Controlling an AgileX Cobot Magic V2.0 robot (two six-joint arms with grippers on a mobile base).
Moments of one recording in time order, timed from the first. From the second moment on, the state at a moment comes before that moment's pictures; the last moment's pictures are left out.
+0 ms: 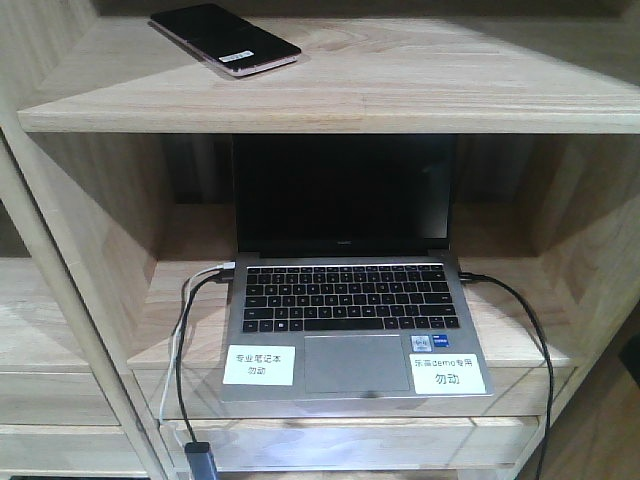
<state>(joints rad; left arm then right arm) 0.04 -0.02 0.03 0.12 0.39 0.06 0.32 0.20 -0.28 0.36 0.23 -0.36</state>
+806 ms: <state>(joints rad) 0.04 -0.02 0.03 0.12 0.39 0.06 -0.01 0.09 -0.14 0.04 0.25 -0.08</state>
